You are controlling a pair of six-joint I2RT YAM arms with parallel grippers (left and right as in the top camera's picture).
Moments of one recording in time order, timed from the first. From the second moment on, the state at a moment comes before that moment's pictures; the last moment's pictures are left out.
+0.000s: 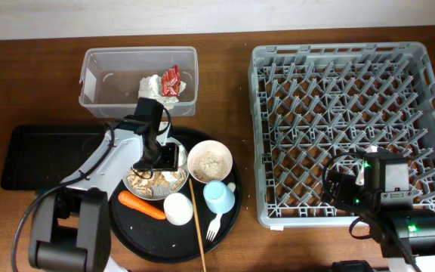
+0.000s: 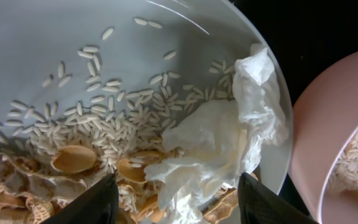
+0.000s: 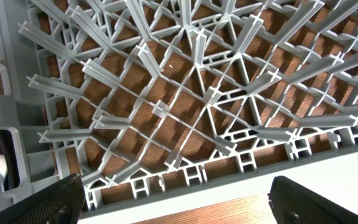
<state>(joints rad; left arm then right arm) -0.21 1.76 1.11 -0.80 0.13 -0.15 0.03 0.81 0.86 -1.09 0.09 0.29</state>
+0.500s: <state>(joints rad) -0.25 1.68 1.38 -0.91 0.06 -0.15 0.03 0.81 0.86 -1.09 0.09 0.29</state>
